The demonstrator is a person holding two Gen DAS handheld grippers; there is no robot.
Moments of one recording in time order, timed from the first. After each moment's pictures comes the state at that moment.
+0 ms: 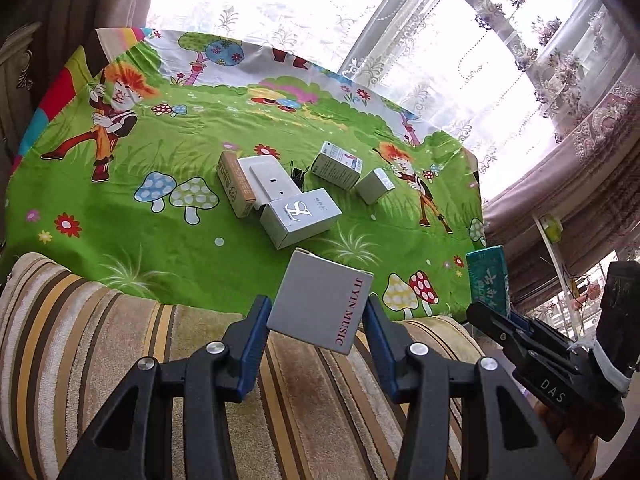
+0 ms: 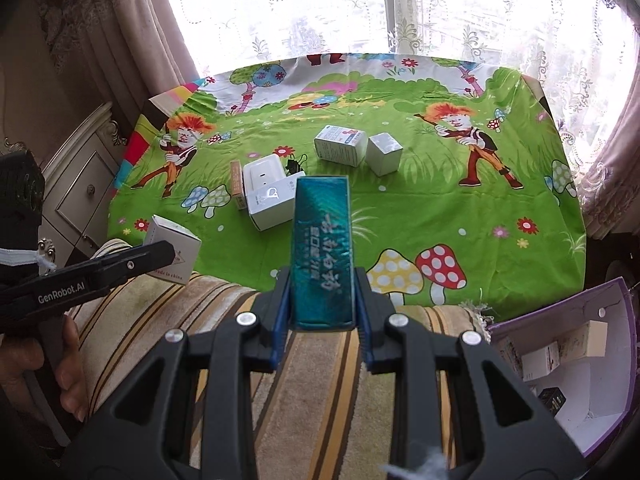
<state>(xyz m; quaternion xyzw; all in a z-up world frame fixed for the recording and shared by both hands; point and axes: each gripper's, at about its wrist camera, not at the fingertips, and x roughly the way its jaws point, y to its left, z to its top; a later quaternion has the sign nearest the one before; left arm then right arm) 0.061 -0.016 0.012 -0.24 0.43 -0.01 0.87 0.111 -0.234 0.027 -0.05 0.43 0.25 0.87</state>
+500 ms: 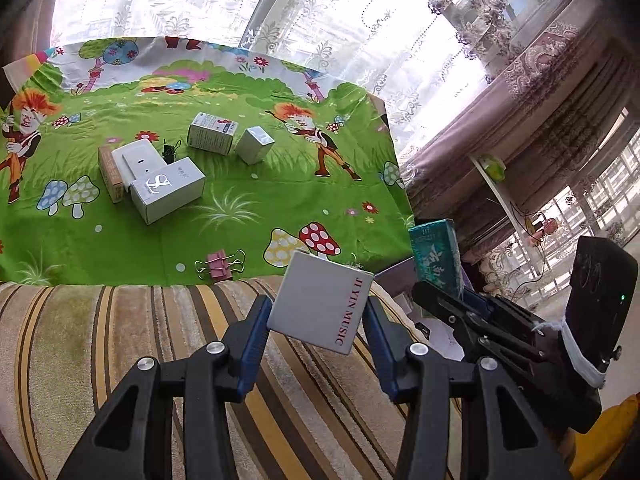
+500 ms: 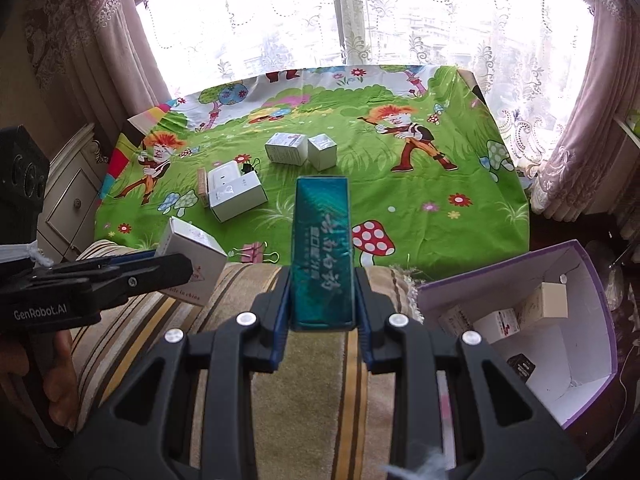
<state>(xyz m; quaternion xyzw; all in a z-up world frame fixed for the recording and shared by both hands) 0.063 -0.119 0.032 -0.20 0.46 -0.14 0.86 0.076 -0.314 0.038 -0.02 0.41 0.20 0.89</state>
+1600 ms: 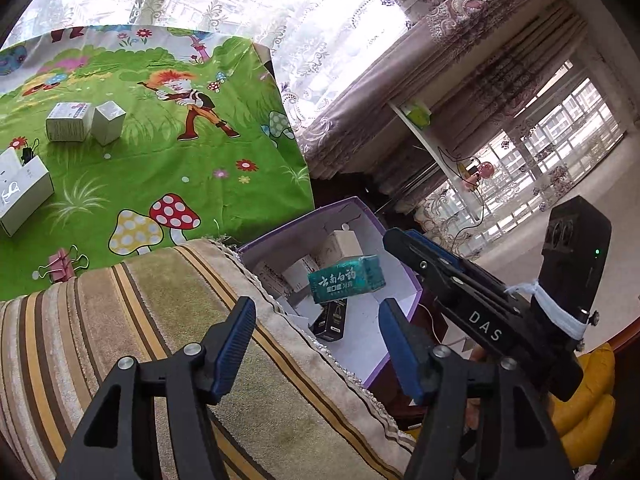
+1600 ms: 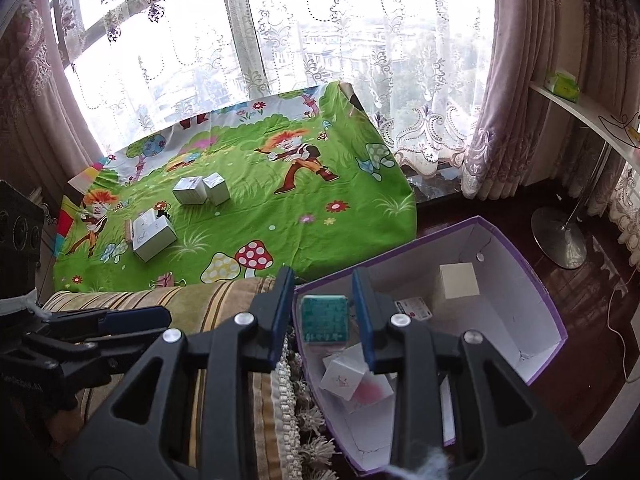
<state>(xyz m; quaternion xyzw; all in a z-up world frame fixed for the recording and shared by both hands) 0.076 -0.223 0.035 -0.17 0.47 -0.28 0.82 0.069 -0.426 0.058 0.03 0.38 0.08 0.92</state>
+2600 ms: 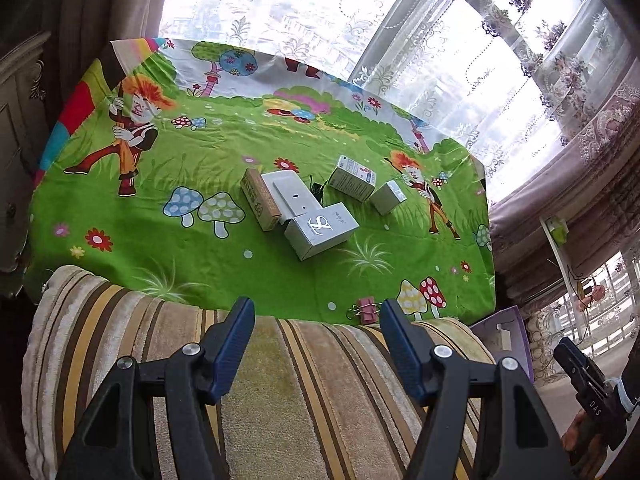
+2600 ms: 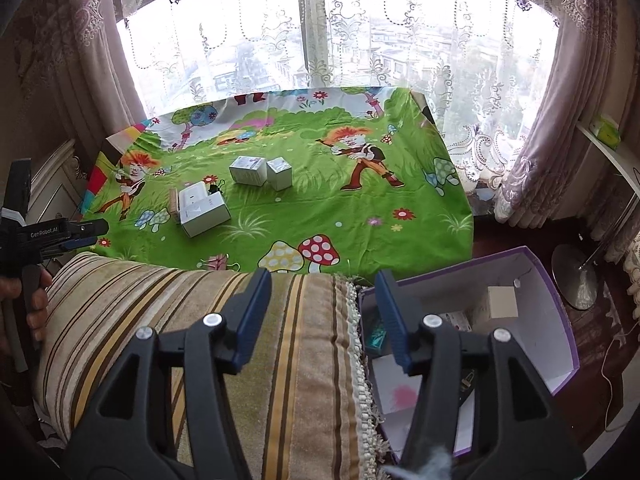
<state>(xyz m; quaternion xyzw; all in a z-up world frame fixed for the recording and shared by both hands) 0.052 0.015 0.031 -0.23 0.44 0.01 0.87 0.059 -0.347 0.072 -0.04 0.38 0.16 0.91</state>
